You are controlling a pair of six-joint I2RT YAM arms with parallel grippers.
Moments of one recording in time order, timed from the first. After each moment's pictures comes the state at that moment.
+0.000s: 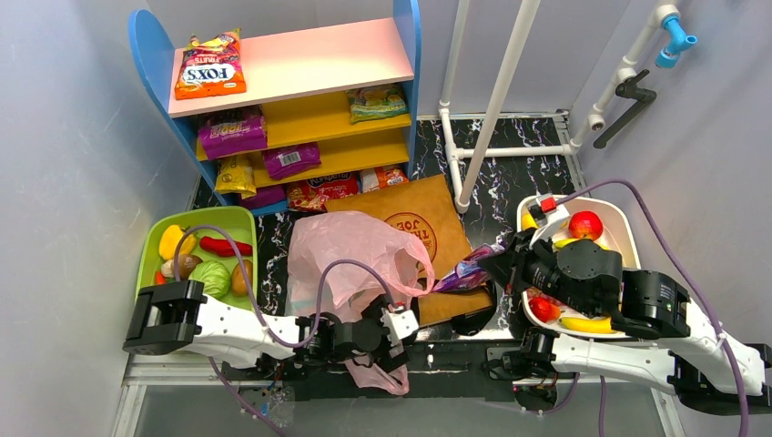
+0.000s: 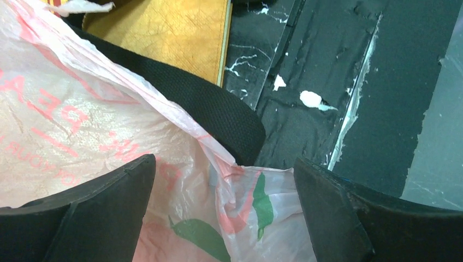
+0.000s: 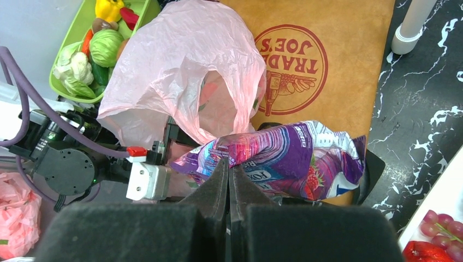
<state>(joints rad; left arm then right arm) -1.56 1.18 0.38 0.17 -0.33 -0.14 1.24 0.60 1.16 -0.98 0.42 0.62</state>
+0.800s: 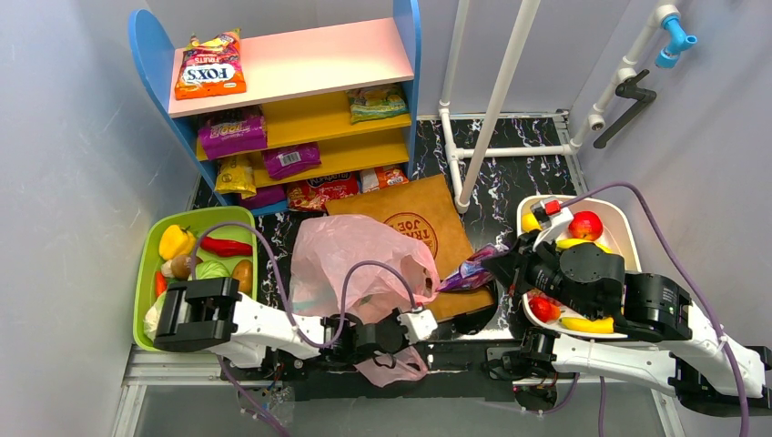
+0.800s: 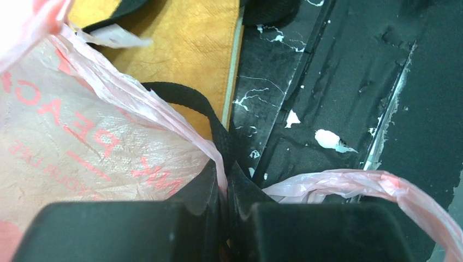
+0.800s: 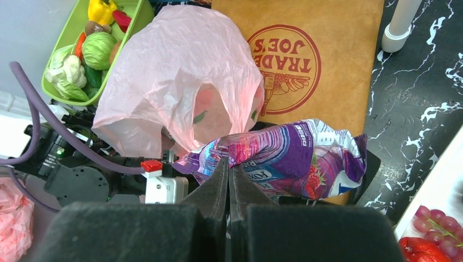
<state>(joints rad) -1.57 1.40 0.48 0.28 -0.41 -0.09 1.24 0.57 1.13 -0.98 0.44 0.62</state>
